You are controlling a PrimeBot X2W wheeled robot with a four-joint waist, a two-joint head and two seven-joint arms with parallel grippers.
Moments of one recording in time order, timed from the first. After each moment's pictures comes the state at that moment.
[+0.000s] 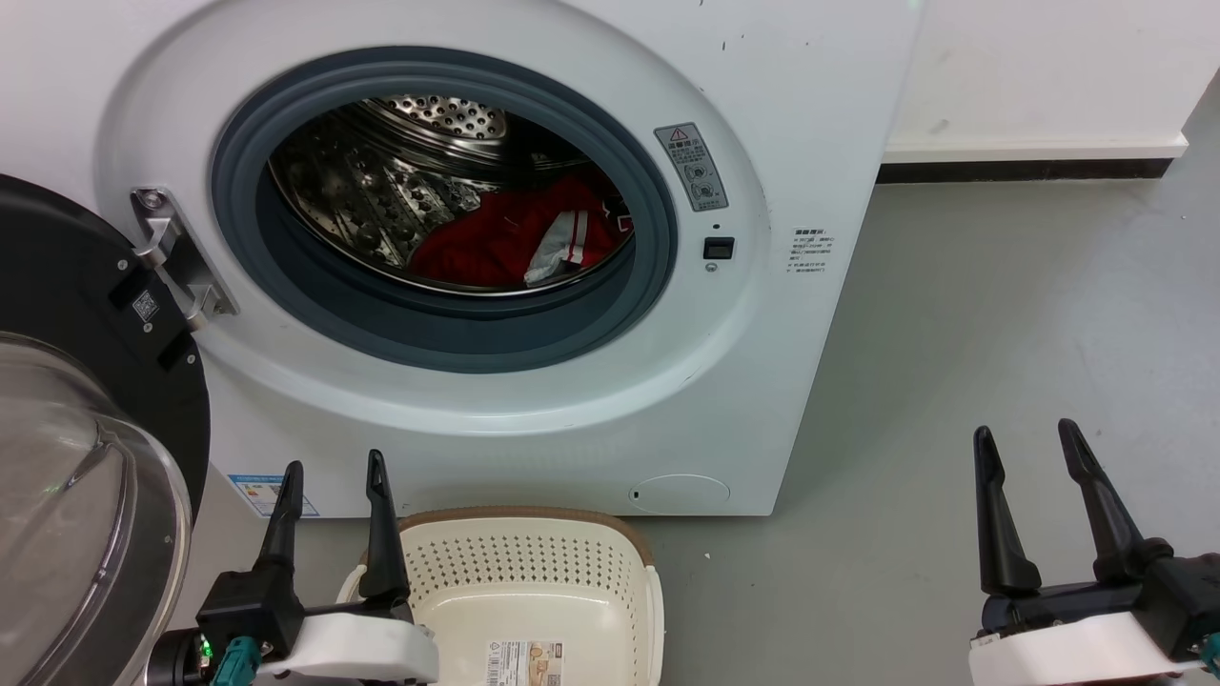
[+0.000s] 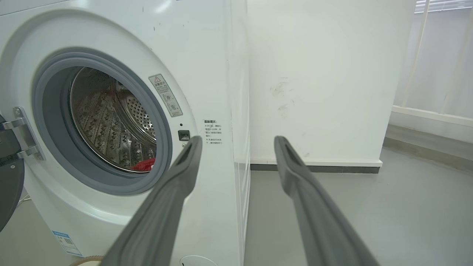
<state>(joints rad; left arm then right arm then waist) 0.04 0.05 -0.04 0.00 -0.18 0.08 -0.23 0.08 -0.05 -0.02 -0.10 0.10 0.13 -0.23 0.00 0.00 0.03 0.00</state>
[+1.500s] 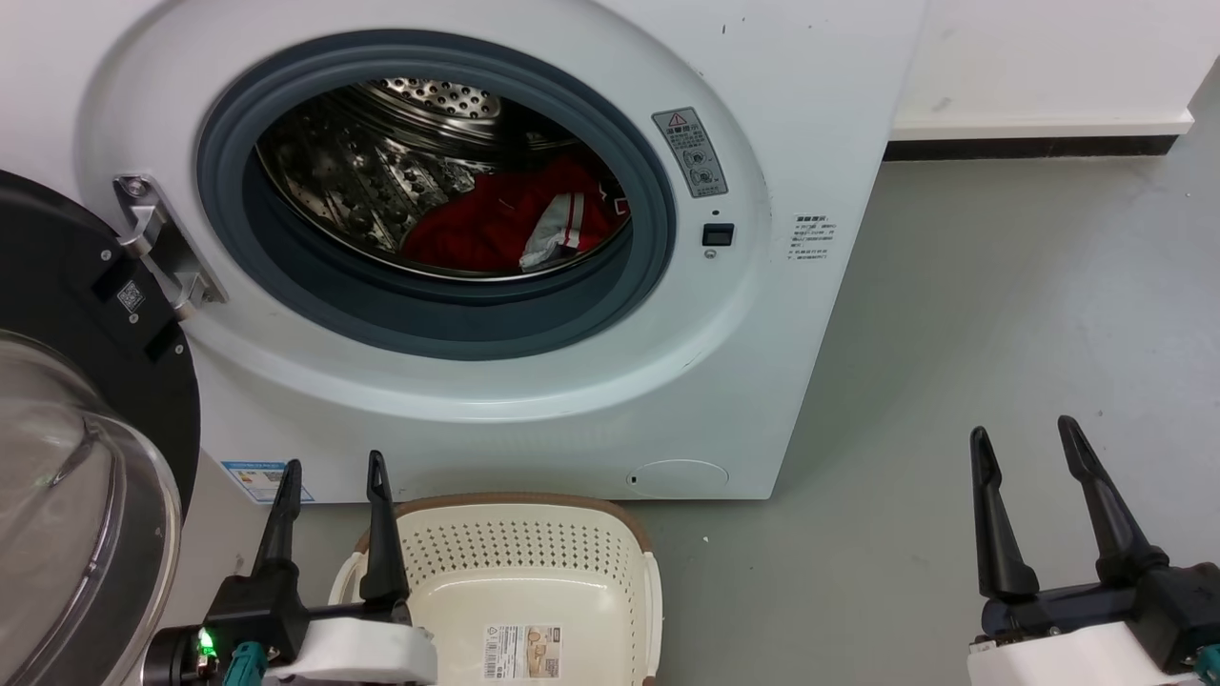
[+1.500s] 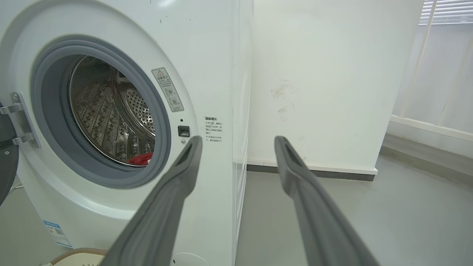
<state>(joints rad) 0.05 0.05 -0.04 0.00 -0.12 0.09 -0.26 0.10 -0.05 -0.02 -0.13 0.03 0.13 -0.26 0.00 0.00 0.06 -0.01</state>
